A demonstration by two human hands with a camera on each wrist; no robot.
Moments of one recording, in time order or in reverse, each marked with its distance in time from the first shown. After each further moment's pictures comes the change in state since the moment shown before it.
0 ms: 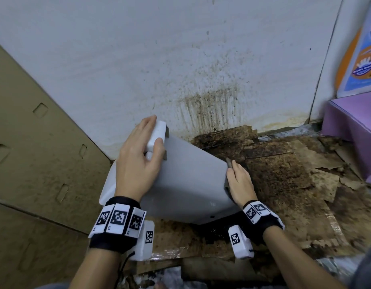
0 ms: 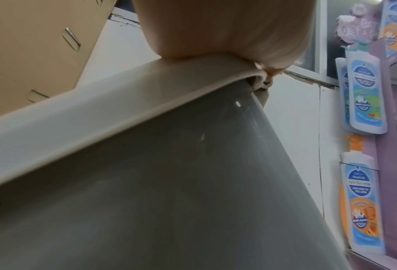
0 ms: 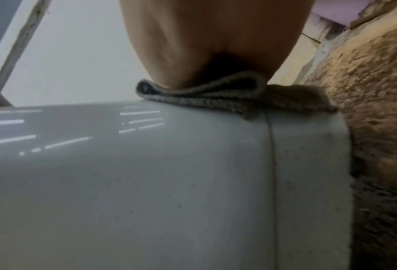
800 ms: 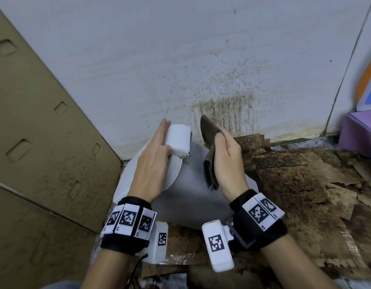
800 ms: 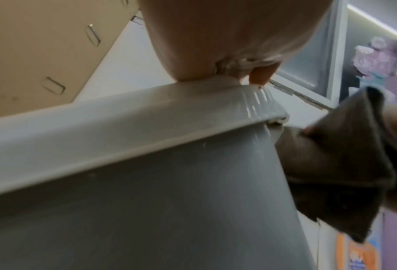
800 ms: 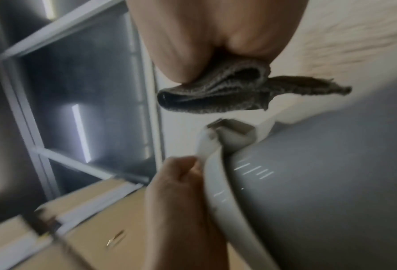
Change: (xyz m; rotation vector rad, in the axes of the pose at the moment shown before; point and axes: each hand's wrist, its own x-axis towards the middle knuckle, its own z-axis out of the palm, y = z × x) left_hand 0.008 -0.005 -0.013 -0.282 -0.232 -0.199; right_hand -0.042 -0.159 -0.013 0.680 0.080 -0.289
